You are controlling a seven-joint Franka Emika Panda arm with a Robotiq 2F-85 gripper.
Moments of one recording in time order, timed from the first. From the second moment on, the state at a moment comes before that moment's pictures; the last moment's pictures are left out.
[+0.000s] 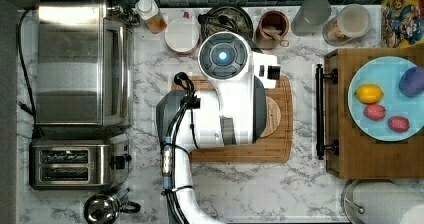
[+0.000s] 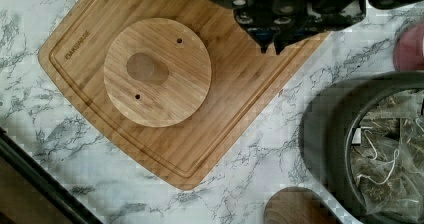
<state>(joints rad) -0.01 0.09 0.02 -1.90 -0.14 0.43 0.17</state>
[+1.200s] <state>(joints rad) -0.01 0.28 0.03 -1.78 -0.17 0.63 0.23</state>
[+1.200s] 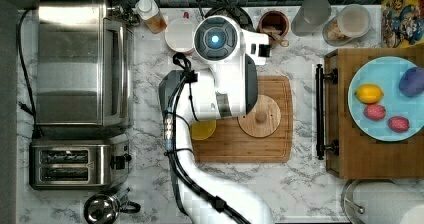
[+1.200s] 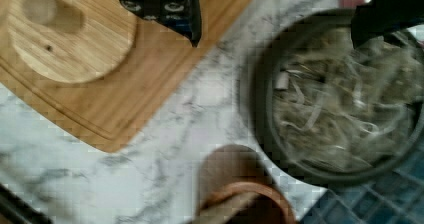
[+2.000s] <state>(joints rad) -0.01 0.56 0.03 -1.43 -0.16 0.51 0.24</state>
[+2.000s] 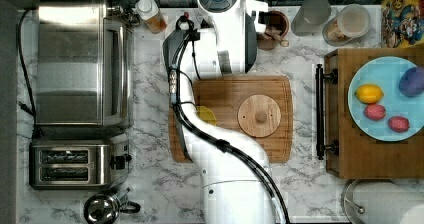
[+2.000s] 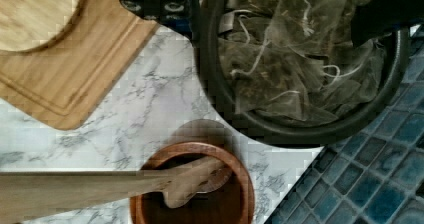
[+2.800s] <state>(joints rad) -0.01 0.61 0.06 -1.36 -0.16 0.41 0.24</state>
